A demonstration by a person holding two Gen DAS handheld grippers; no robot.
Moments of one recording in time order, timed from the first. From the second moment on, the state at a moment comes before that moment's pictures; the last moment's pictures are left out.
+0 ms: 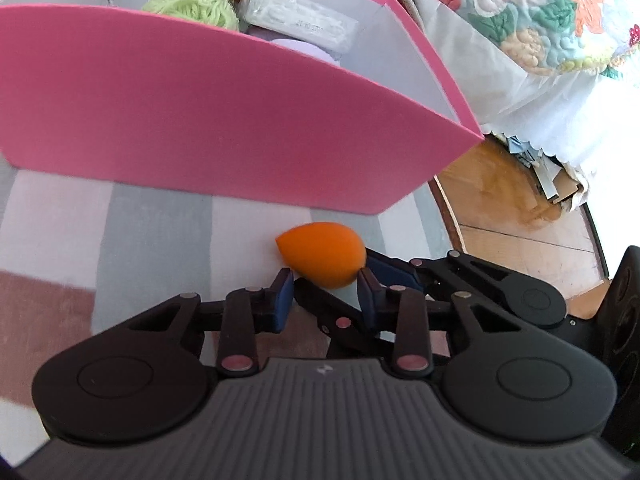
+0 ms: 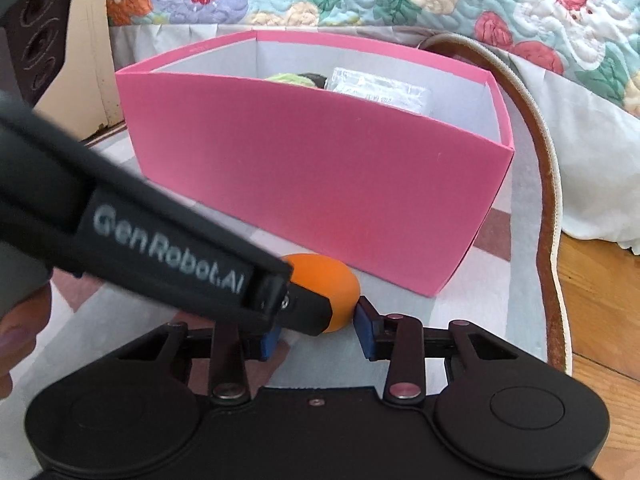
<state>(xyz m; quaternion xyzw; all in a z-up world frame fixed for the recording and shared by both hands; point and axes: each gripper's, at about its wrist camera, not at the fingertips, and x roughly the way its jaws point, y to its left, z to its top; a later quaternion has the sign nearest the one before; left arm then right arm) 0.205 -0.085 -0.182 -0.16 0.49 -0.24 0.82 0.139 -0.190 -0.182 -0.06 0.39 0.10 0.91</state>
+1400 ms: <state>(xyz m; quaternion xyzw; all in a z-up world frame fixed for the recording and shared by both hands) 0.188 -0.067 -0.165 -0.15 0.52 -0.26 0.80 0.108 -0.174 -0.163 -0.05 0.41 0.12 0.90</state>
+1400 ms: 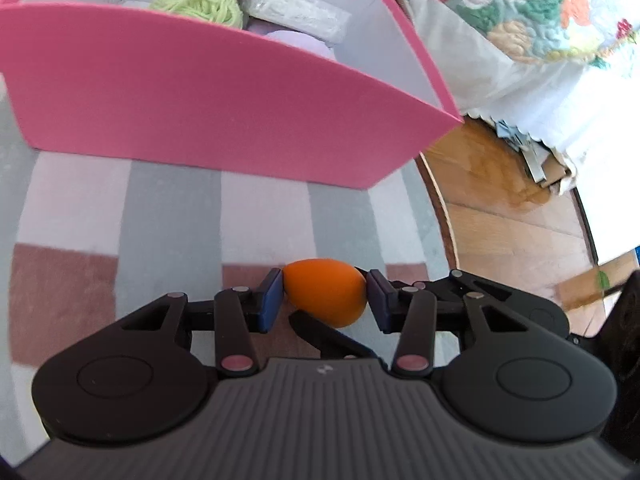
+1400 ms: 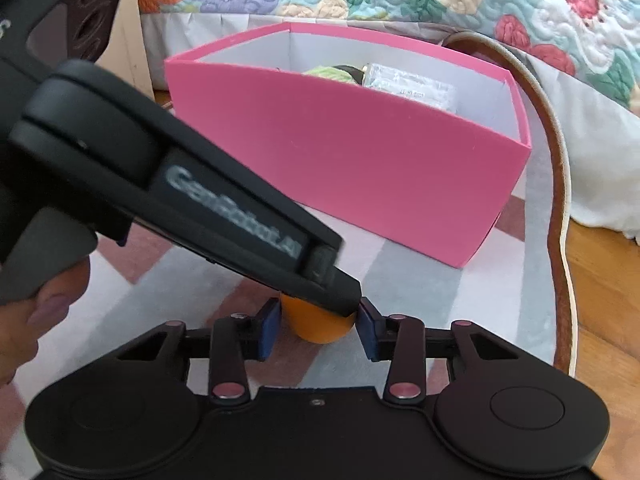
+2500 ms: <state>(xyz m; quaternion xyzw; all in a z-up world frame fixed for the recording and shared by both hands) 0.111 -0.004 0.046 -0.12 0.47 -0.22 0.84 0.065 -0.130 0.026 0.02 0.42 0.23 0.88</state>
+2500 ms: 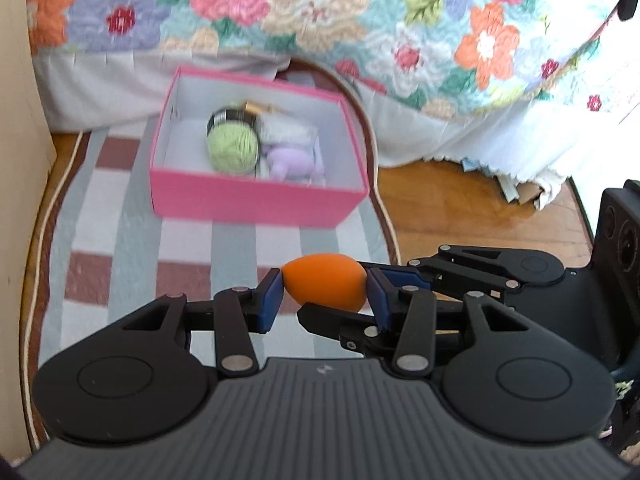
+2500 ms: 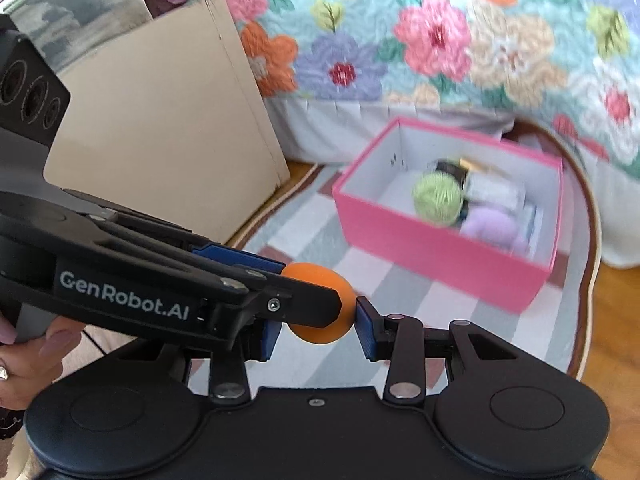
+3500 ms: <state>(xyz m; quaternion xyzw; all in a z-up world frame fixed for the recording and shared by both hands) 0.346 -0.012 0.004 -0.18 0.46 -0.18 0.85 0.304 -0.171 0.001 0.02 0.42 0.25 0.88</state>
